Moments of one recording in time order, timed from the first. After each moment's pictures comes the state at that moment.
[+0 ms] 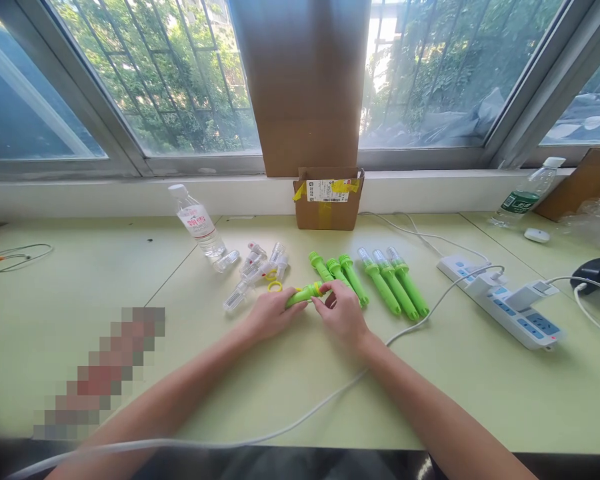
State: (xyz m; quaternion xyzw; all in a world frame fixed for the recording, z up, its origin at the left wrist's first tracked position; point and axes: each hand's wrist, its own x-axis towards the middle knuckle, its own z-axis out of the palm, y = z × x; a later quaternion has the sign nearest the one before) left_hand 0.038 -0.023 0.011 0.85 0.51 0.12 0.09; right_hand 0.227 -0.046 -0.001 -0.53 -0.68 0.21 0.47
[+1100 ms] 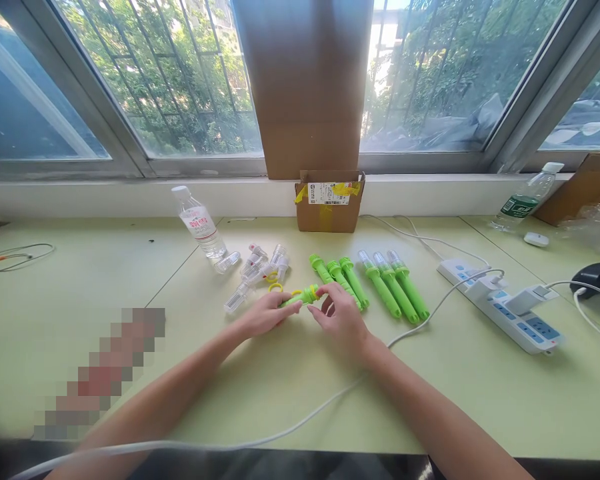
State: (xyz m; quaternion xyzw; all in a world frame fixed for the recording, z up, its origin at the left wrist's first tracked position) left_hand 0.025 -0.023 0.026 0.73 0.48 0.18 0.45; right_hand 0.226 -0.050 0.003 -0.46 -0.72 0.24 0.47
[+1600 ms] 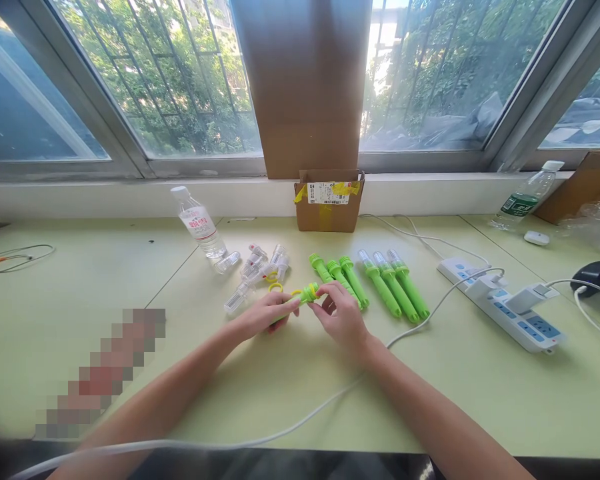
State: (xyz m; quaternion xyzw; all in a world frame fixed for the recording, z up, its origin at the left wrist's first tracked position) left_hand 0.024 -0.026 0.036 0.69 0.44 0.17 0.55; right_hand 0.225 -0.053 0.004 -0.44 -0.71 0.21 0.52
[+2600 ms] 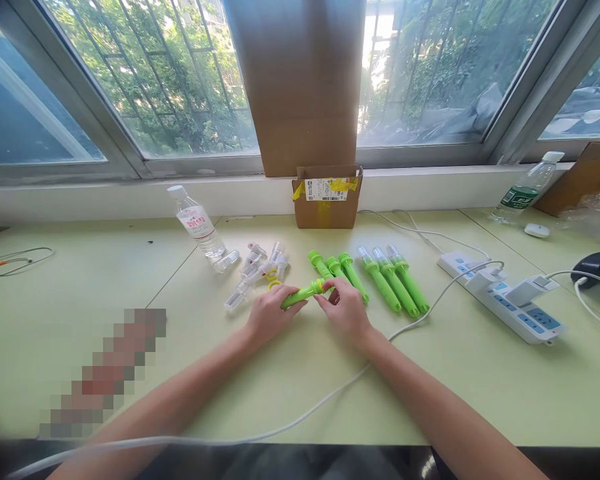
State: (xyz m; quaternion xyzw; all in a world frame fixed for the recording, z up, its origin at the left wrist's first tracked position) left_hand 0.038 -0.028 -0.005 0.82 0.49 0.29 0.06; right_hand 0.232 -0.044 -0.003 -0.52 -0.67 0.22 0.49
